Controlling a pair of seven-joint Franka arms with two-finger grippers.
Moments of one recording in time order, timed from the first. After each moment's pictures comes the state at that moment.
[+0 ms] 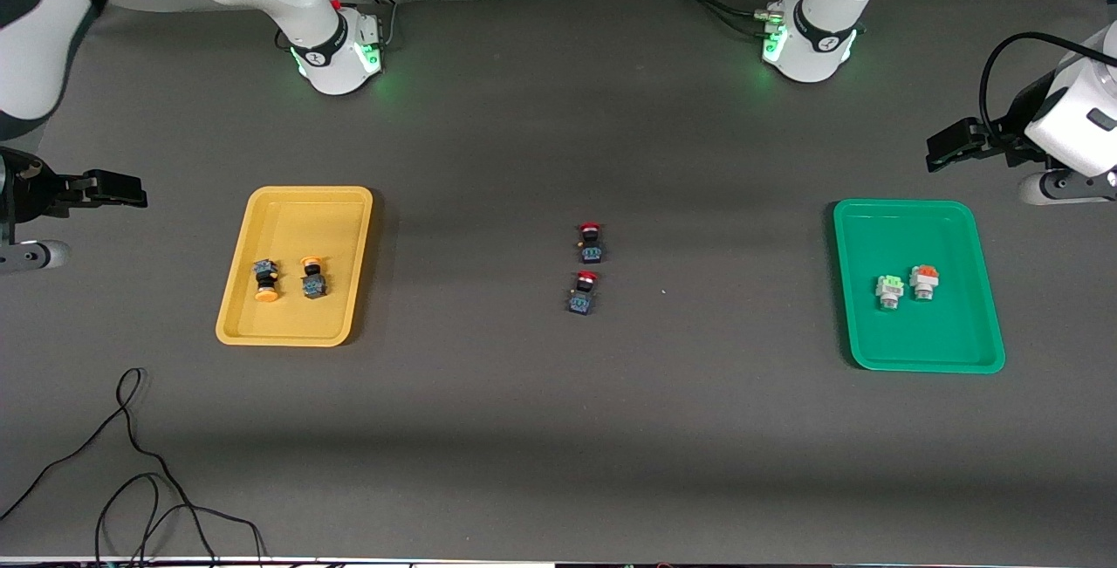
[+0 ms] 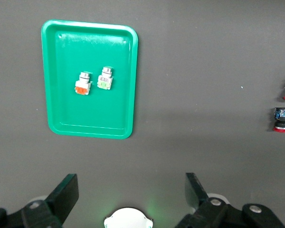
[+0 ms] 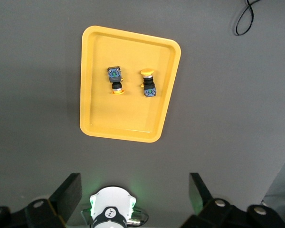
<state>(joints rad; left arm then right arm) -0.10 -0.02 0.03 -1.61 -0.01 1.46 -0.12 0.75 0.41 -1.03 -1.24 0.19 1.20 -0.34</state>
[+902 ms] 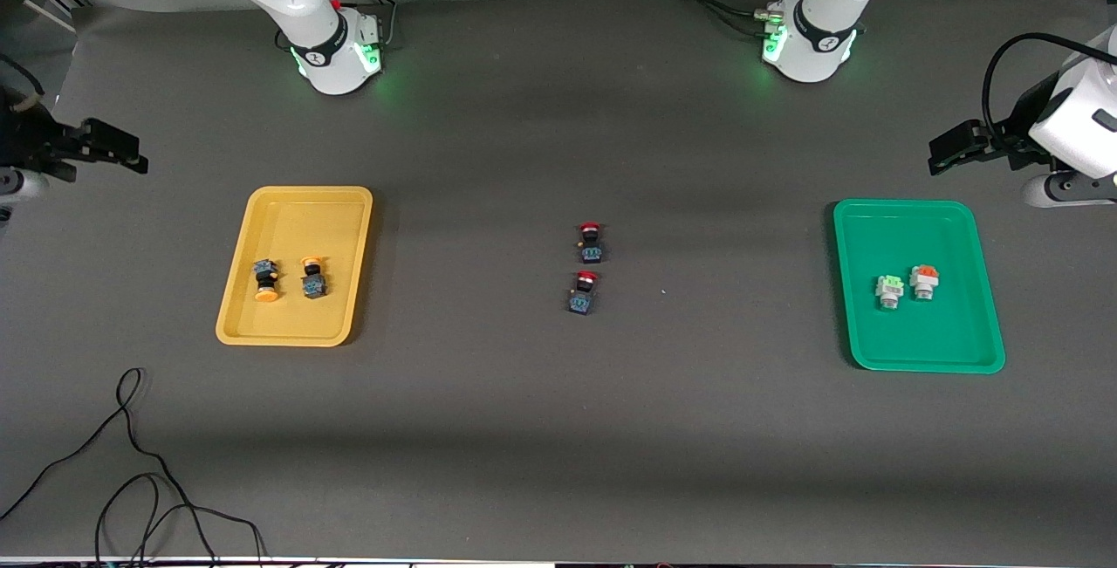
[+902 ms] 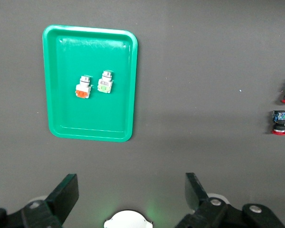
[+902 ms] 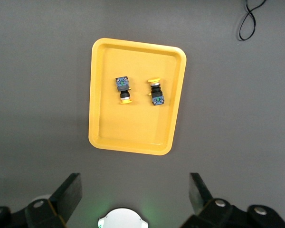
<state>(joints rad) -0.10 -0.01 0.03 -1.59 -0.01 1.46 -0.12 0.12 -0.11 -0.20 -1.73 -0.04 1.51 -0.15</state>
